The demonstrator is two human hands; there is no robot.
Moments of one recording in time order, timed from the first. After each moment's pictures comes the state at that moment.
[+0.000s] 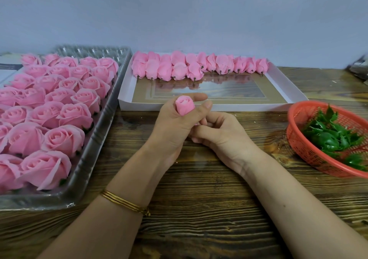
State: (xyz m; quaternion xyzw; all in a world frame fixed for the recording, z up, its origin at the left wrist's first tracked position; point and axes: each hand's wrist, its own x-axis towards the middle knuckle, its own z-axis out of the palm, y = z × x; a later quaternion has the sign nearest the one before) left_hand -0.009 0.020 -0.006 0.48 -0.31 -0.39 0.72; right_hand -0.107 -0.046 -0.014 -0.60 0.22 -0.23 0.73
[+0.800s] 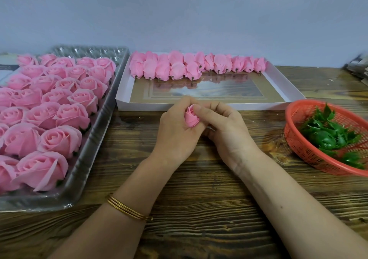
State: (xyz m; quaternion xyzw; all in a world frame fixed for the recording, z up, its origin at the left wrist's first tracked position) left_hand -0.016 0.023 -0.014 0.67 -0.45 -0.14 0.58; right_hand -0.108 -0.043 -0.003 -0.51 0.27 -0.32 0.75
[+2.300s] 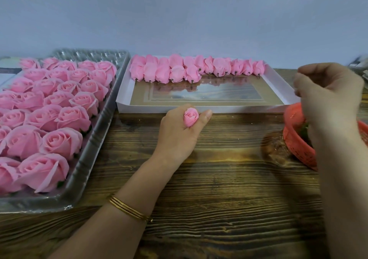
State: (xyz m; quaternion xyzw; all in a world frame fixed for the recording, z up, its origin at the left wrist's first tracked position) left_hand -0.015 0.021 -0.015 0.68 -0.43 -0.16 0.56; right_hand -0.187 -0.120 0.052 -0.64 0.45 -0.54 0.30
